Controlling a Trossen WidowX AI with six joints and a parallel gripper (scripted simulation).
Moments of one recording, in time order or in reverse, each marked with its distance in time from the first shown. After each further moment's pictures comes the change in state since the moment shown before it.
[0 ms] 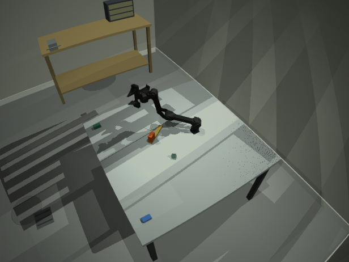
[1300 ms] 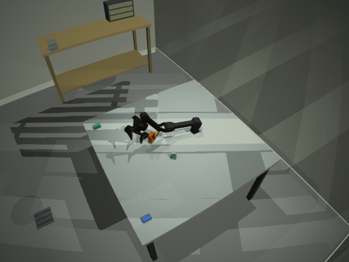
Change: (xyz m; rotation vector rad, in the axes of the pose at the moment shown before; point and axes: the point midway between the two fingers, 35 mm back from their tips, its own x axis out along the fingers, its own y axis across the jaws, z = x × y) arm 0.110 0.223 0.139 0.722 -0.564 0.558
